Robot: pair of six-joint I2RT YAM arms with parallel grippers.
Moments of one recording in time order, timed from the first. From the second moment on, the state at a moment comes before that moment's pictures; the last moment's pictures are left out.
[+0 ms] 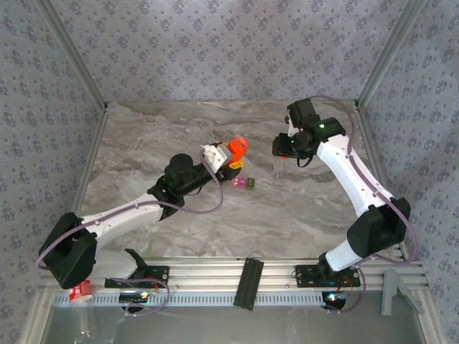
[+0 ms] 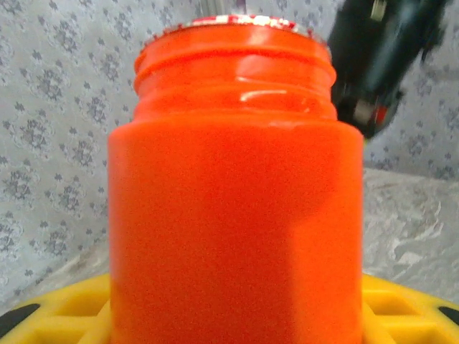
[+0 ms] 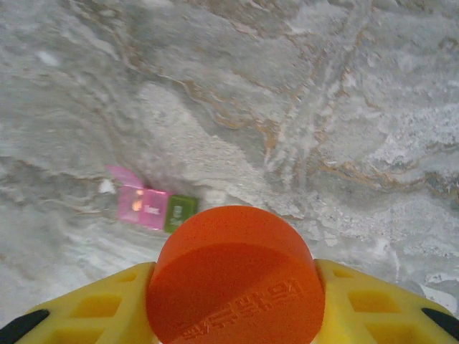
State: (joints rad) left arm -0.79 1.29 0.73 0.52 0.17 0.17; right arm 0.35 1.52 1.54 -1.07 -0.07 0.36
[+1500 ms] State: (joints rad) left arm -0.75 1.47 0.74 0.41 0.23 0.35; right arm 0.40 1.63 1.69 -1.19 -0.60 0.10
